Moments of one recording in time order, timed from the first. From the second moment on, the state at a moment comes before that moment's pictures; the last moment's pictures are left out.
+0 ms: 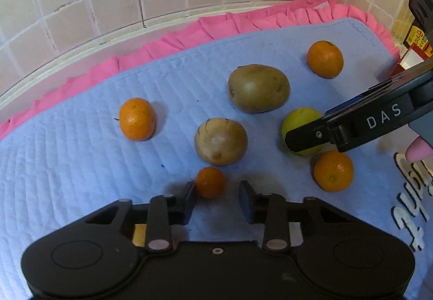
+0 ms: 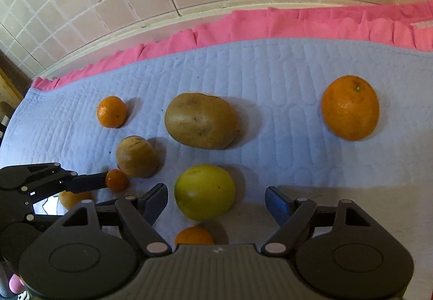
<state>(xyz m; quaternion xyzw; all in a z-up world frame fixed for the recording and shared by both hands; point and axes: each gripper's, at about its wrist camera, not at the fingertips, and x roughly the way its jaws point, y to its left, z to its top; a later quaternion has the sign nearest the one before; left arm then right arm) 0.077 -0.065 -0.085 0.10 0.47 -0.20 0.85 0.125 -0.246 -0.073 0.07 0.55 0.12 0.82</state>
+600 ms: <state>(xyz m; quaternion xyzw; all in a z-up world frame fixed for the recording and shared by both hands) 0.072 -0.062 -0.061 0.08 0.43 -0.19 0.88 0.117 -0.246 -0.059 0.08 0.52 0.14 0.84</state>
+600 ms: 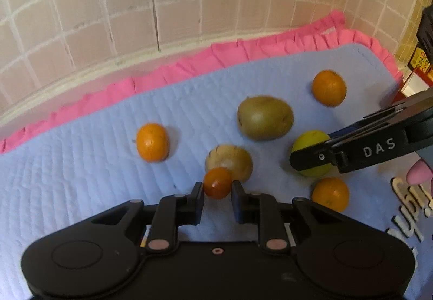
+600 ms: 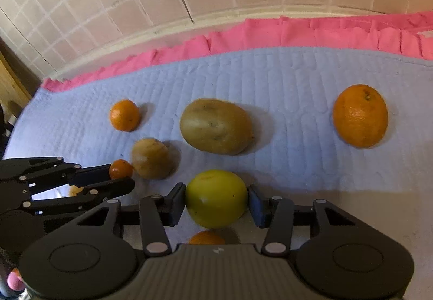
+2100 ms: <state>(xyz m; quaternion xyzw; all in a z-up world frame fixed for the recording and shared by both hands) 0.092 -0.500 -0.052 0.24 0.41 -0.54 0.70 -0.093 -0.607 -0.035 0.32 0.40 -0.23 0.83</state>
